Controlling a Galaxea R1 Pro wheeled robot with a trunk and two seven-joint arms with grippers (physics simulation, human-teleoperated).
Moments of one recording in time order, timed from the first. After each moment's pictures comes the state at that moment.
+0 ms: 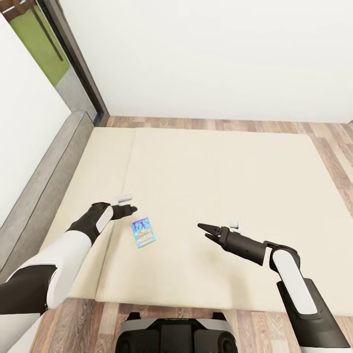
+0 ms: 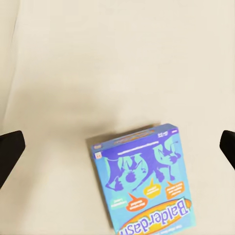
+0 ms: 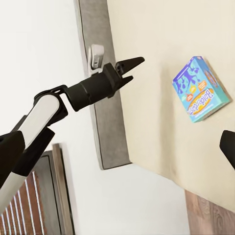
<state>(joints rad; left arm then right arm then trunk) -1.13 0.05 0.00 -0.41 0.25 0.52 -0.03 -0.43 -0.10 0.00 -1.56 -1.10 1.01 0.22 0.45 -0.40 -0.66</state>
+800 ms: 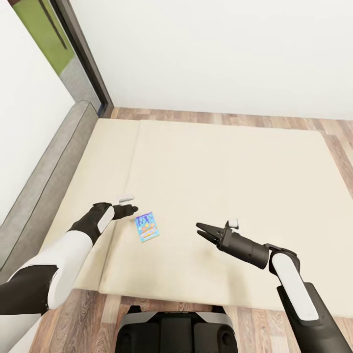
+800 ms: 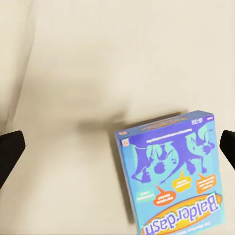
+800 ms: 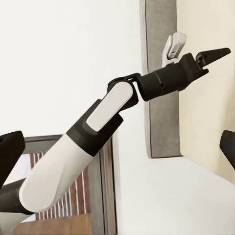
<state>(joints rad) -1.13 0.04 -0.01 -0.41 0.24 0.51 -0.03 -0.40 -0.10 0.03 -1.59 -1.09 1.00 0.49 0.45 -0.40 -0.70</state>
